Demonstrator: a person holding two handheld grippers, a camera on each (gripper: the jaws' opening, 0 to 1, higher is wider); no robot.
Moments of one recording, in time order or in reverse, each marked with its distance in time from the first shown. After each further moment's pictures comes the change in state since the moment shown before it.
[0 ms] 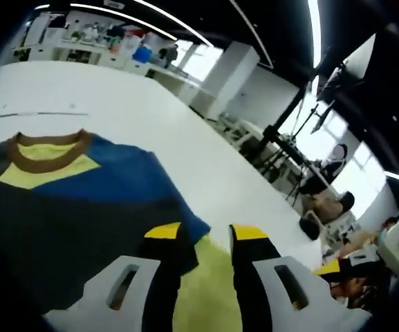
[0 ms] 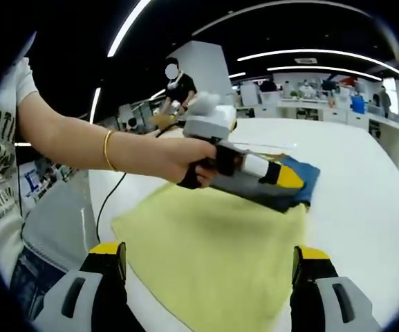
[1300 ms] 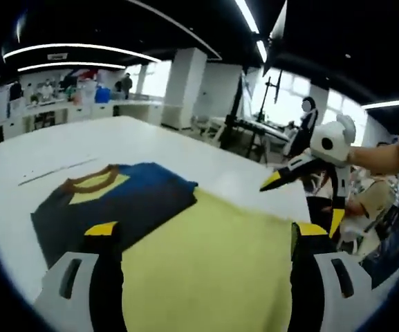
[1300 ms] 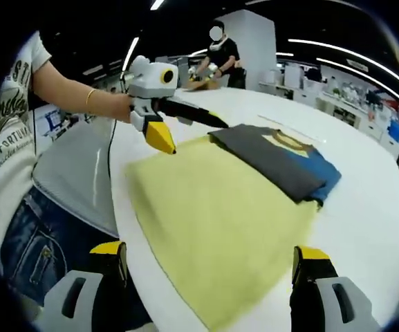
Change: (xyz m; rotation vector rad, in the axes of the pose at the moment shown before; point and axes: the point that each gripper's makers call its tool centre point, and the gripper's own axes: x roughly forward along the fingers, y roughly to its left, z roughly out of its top) left arm -0.175 -0.005 -0.041 0.376 0.005 -0.061; right arm -0.014 0.002 -0.028 -0.263 0.250 0.117
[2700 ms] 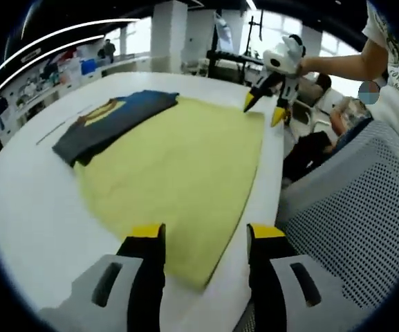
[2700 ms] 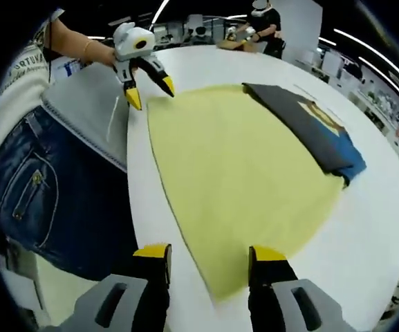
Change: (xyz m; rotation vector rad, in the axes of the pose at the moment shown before) left arm -0.119 -0.035 -0.135 0.121 0.378 0.009; right arm 0.006 0.017 -0.069 -0.205 0.276 0.072
